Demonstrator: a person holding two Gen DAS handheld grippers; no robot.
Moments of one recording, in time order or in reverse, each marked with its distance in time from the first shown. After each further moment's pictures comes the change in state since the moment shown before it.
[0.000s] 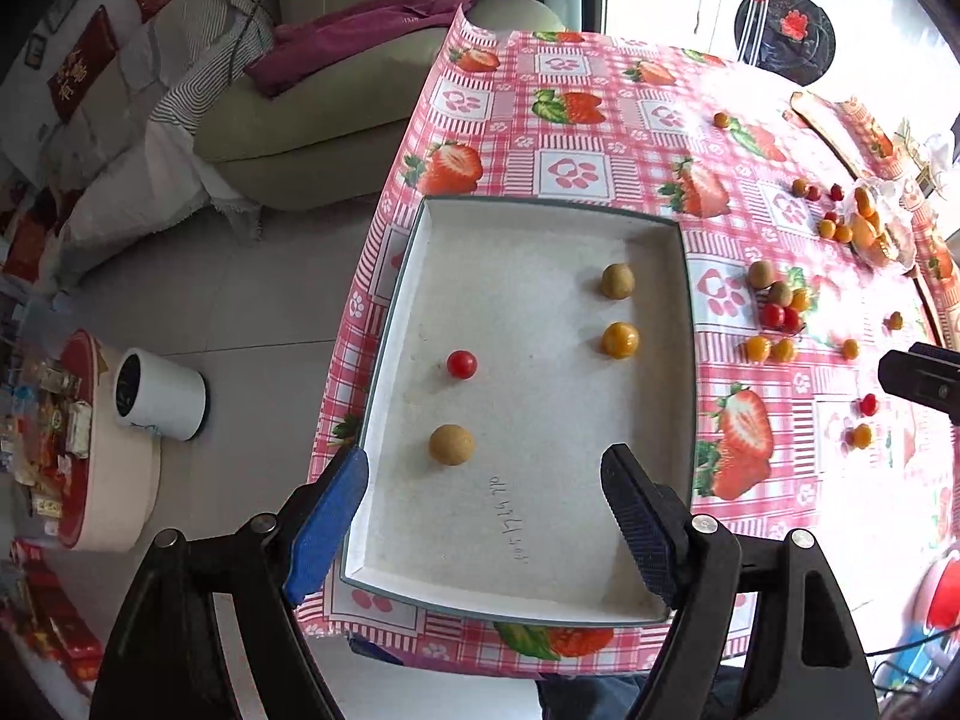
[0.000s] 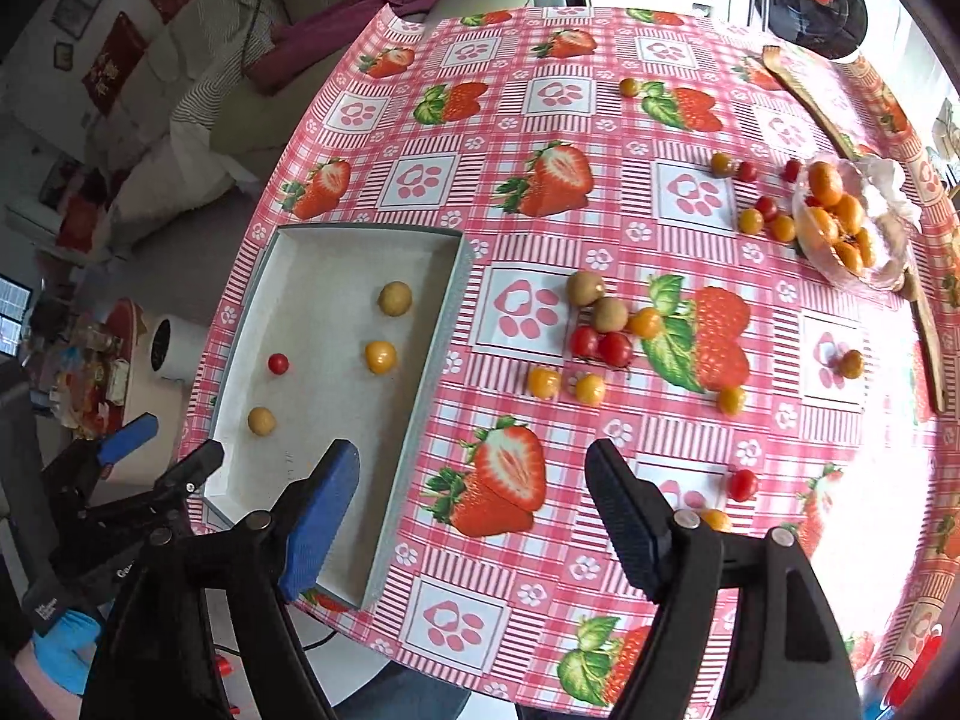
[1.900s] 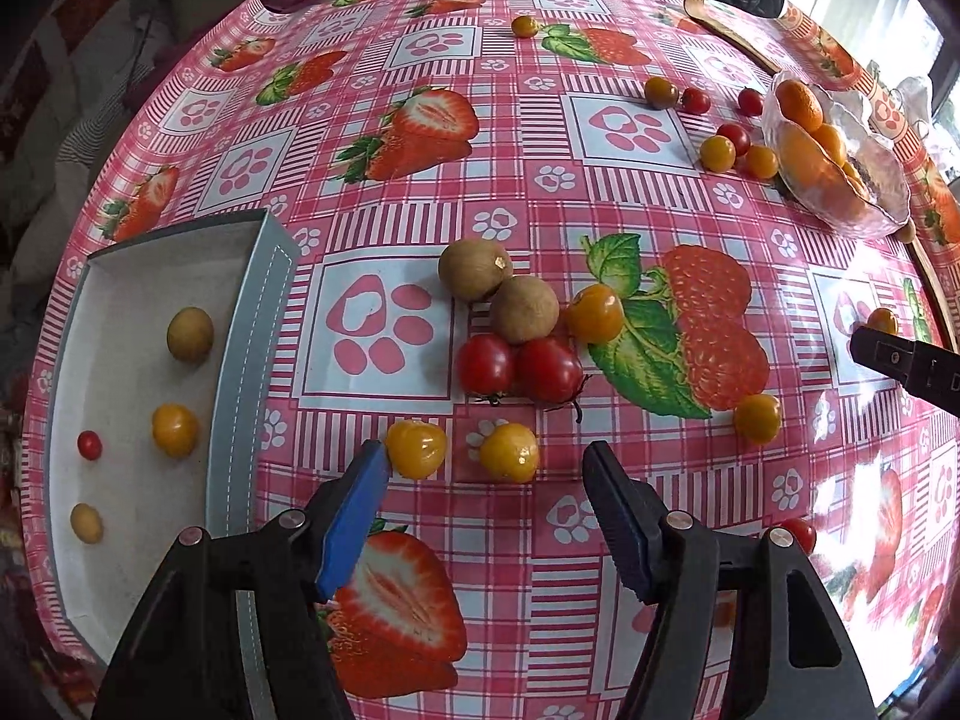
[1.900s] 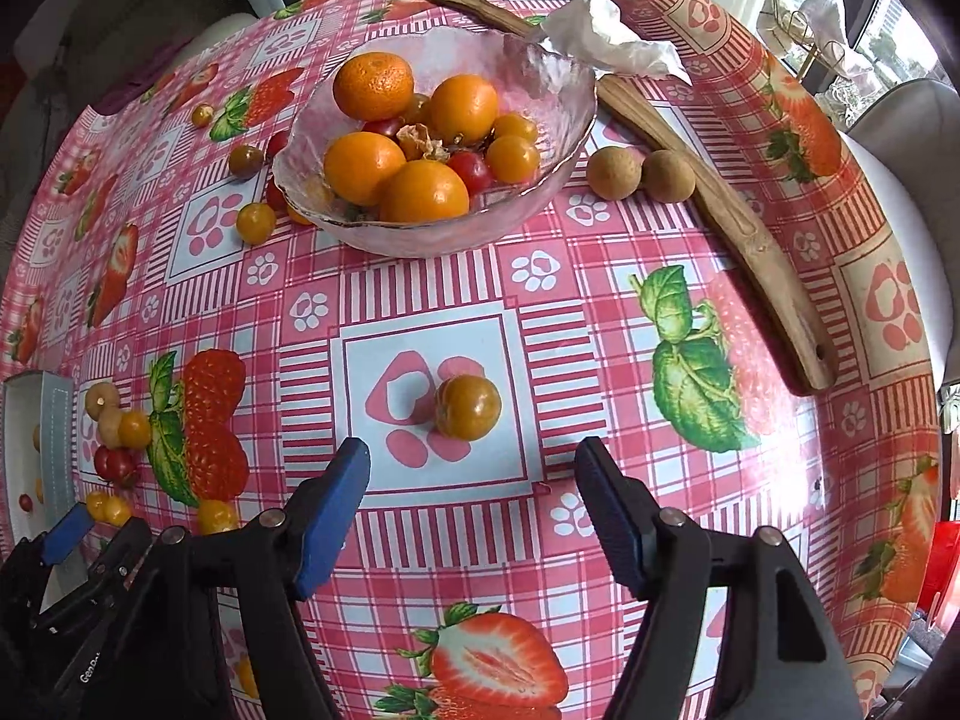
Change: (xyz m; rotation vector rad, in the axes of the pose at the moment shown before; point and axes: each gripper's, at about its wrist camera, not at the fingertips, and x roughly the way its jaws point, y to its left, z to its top) left arm 0.121 -0.228 0.032 0.061 0.032 -0.052; right arm 0.055 -0.249 0.006 0.282 -0.051 -0.298
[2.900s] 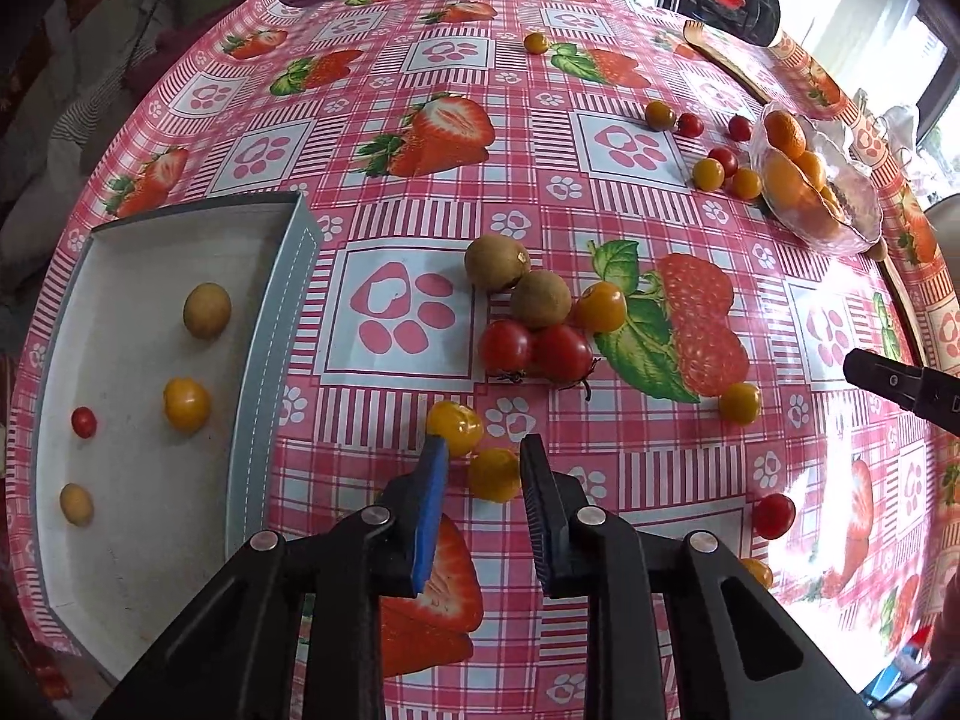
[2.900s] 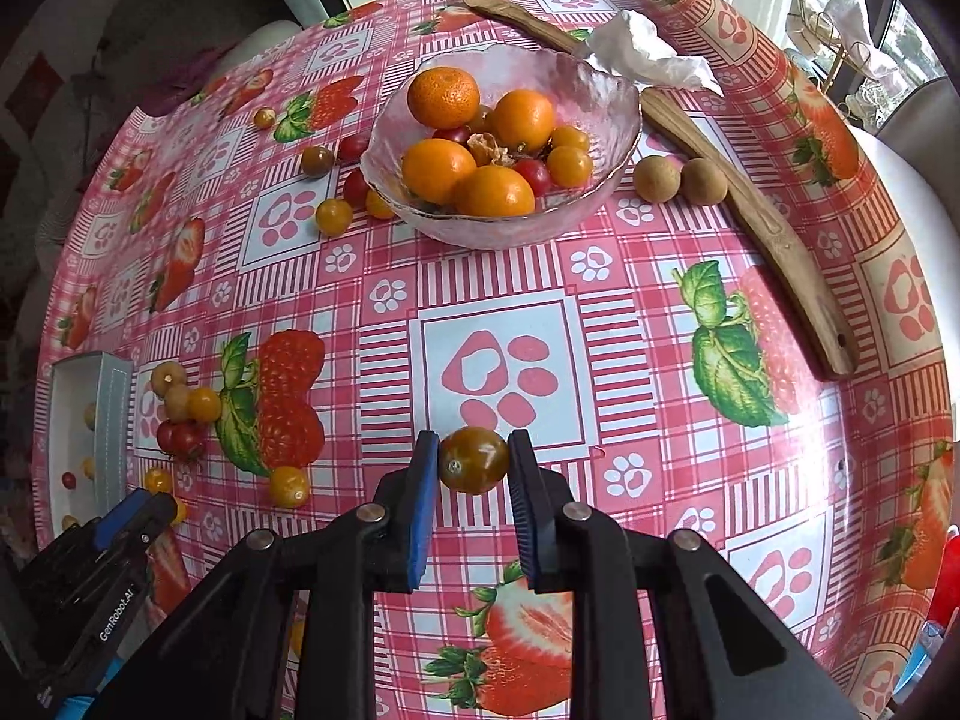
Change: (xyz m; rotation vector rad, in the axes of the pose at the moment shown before) left arm -0.011 0.020 -0.011 -0.027 -0.021 -0.088; right arm -0.025 0.012 -0.015 -0.014 -0.007 0.113
